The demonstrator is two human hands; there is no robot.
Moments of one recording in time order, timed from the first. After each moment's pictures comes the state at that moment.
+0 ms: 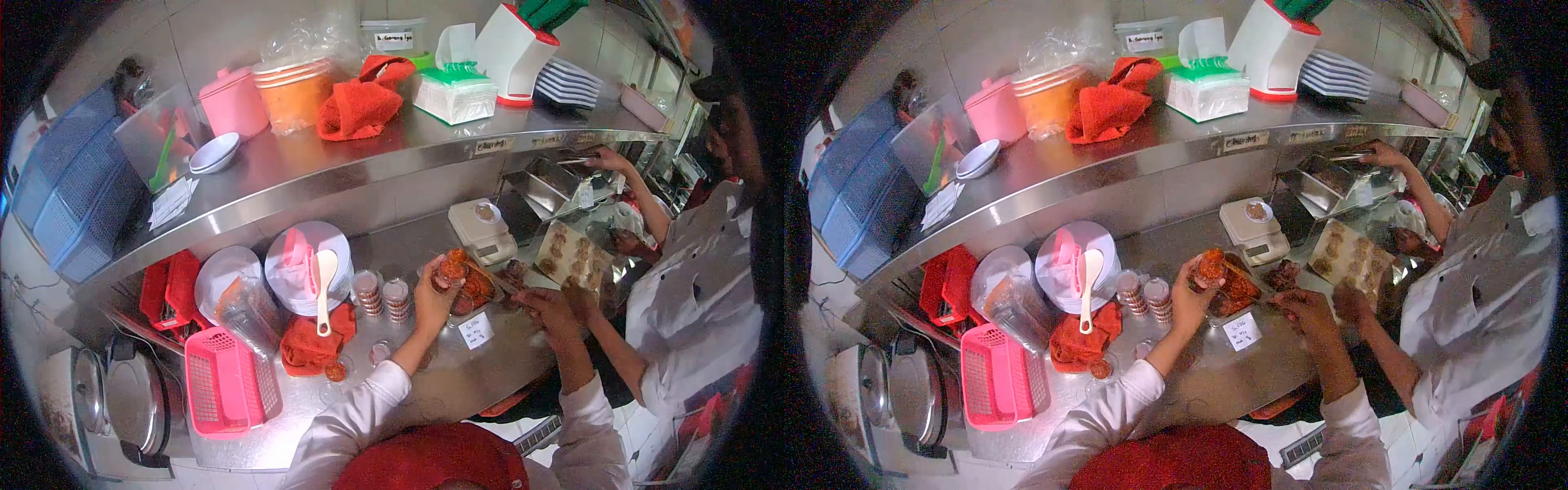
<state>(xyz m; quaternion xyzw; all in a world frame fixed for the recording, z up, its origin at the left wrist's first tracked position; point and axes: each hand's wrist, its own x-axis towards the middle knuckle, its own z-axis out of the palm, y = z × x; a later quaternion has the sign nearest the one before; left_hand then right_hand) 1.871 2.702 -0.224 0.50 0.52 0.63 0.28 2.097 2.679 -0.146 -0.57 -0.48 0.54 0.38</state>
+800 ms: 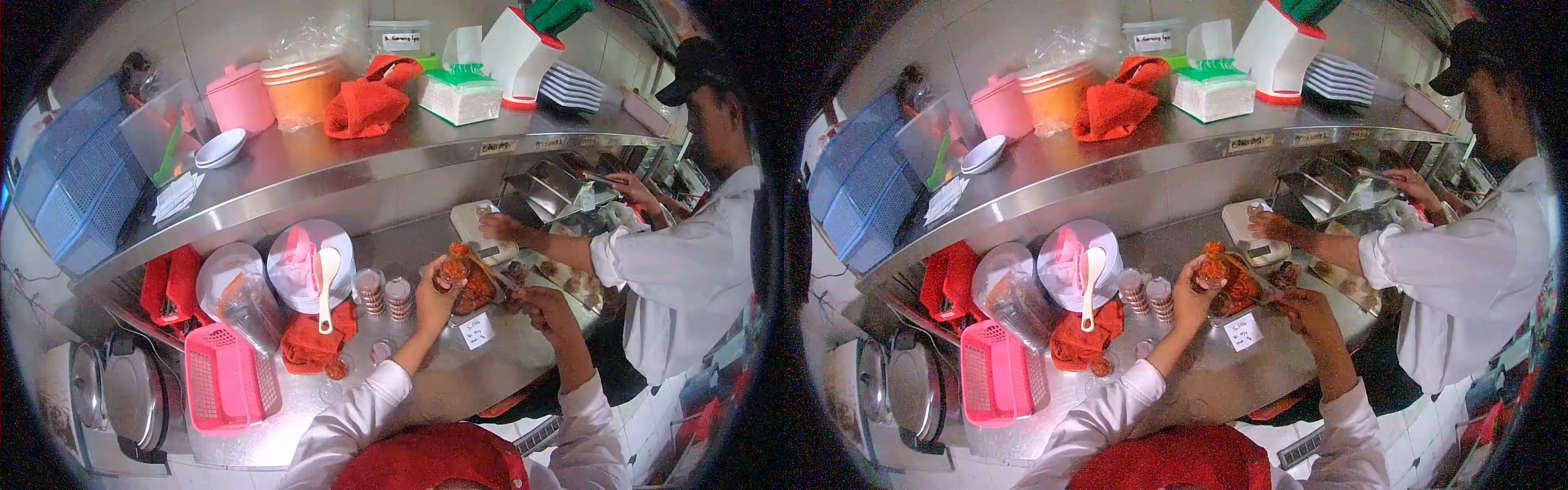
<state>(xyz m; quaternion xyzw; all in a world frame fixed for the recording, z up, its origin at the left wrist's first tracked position) 1.870 2.700 -0.223 0.51 0.53 0.63 0.27 2.094 2.676 -0.131 -0.53 -0.45 0.61 0.38</state>
